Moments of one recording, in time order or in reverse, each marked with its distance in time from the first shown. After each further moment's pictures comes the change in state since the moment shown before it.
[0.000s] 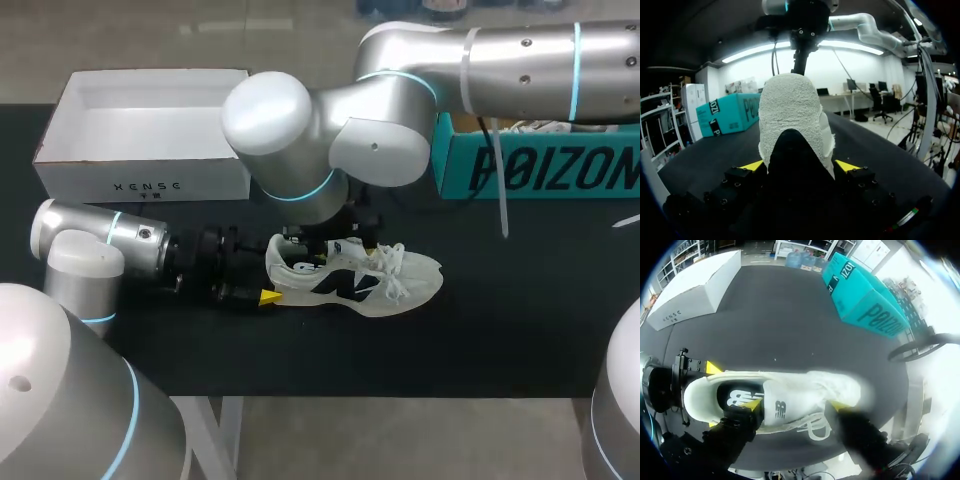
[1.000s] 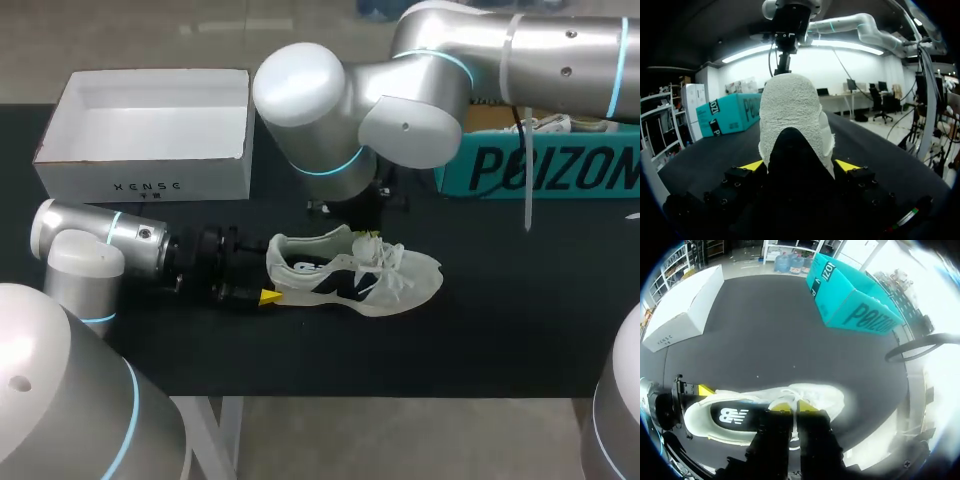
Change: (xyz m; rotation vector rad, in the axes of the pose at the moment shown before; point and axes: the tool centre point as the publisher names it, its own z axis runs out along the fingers) left arm 0.000 0.000 0.000 0.000 0.000 0.000; right arm -0.041 0.028 -0.007 -0.008 -0.002 0.104
